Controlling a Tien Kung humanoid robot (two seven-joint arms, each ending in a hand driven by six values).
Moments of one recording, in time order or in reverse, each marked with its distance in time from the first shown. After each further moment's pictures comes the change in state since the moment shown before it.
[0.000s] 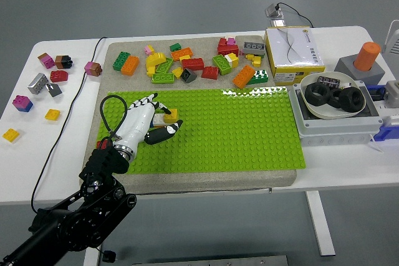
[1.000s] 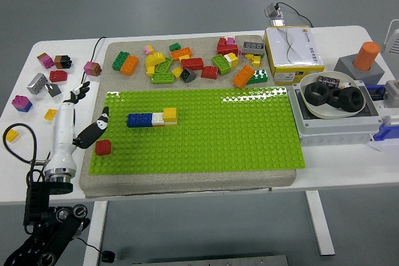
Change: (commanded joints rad) left arm 0.351 0.071 -0.348 -0.203 -0.458 0.316 -0.488; right arm -0.030 -0.006 -0.019 0.000 0.022 -0.008 0.021
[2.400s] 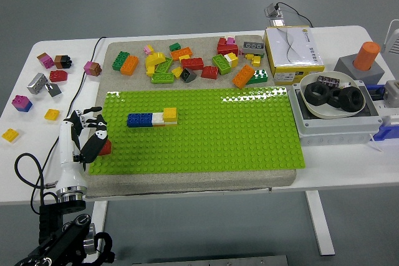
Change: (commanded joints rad) left arm 0.000 -0.009 0.153 -0.012 -0.522 0.000 -0.254; right arm 0.004 0.019 -0.030 0.000 0.007 0.047 0.010
